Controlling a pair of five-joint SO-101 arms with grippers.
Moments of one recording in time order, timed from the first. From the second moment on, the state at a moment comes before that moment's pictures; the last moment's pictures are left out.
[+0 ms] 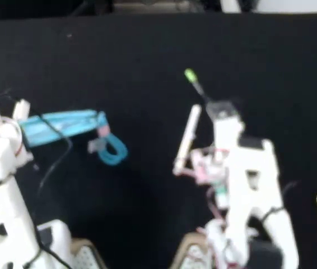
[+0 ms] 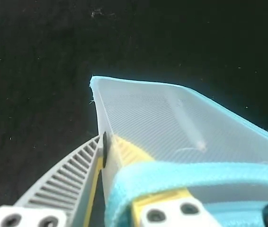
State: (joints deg) left arm -26.0 -51.4 20.6 86.7 0.4; right arm 7.9 -25.5 54.8 64.1 20.8
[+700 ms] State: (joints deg) left arm -4.4 -51.4 23.3 76.8 0.4; right arm 7.9 -13.9 49.9 57.2 20.8
